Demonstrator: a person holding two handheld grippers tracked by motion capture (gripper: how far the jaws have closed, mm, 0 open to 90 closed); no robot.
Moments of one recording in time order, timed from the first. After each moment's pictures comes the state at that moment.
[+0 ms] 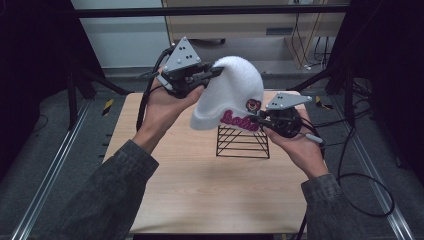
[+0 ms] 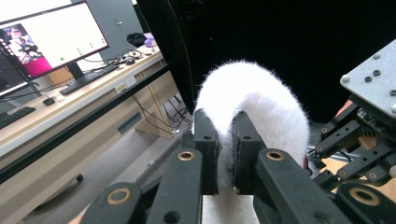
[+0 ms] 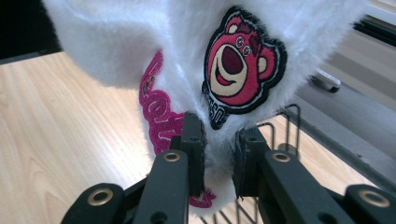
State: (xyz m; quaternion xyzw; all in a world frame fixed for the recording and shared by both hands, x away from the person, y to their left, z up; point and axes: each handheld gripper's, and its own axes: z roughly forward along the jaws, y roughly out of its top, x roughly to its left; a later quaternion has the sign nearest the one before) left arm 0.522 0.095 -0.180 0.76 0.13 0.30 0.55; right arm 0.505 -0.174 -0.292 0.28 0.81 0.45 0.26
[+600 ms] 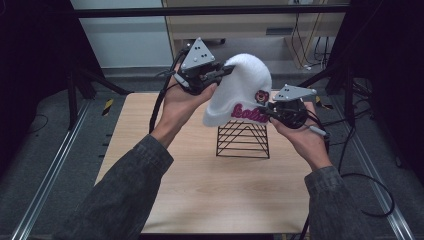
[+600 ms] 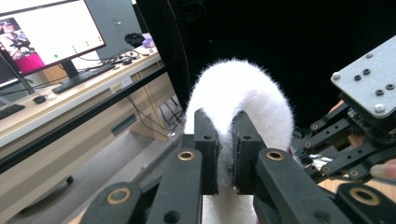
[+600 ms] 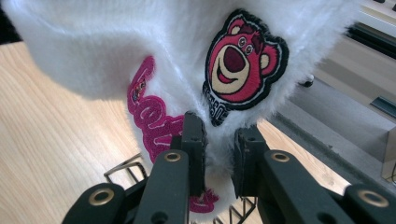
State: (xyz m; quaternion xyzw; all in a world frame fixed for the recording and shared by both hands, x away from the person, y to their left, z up) left arm 0.547 0.070 -0.196 0.76 0.14 0.29 0.57; right arm 0.533 -0.195 -0.299 0.30 0.80 0.43 0.30
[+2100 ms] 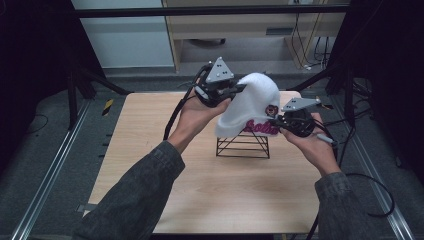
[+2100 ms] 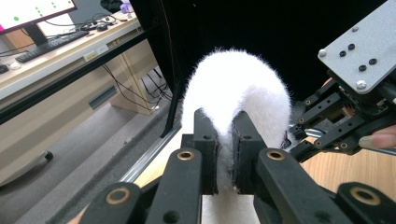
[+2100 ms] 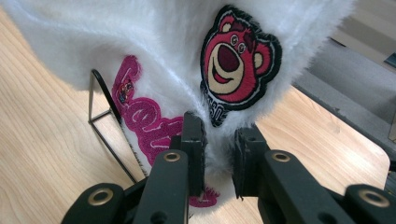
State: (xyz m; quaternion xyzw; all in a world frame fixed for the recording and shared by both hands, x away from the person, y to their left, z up) left arm 0.559 0.039 -0.242 0.80 0.15 0.25 0.52; right arm 0.541 -0.228 -0.343 0.33 0.82 0.38 0.26
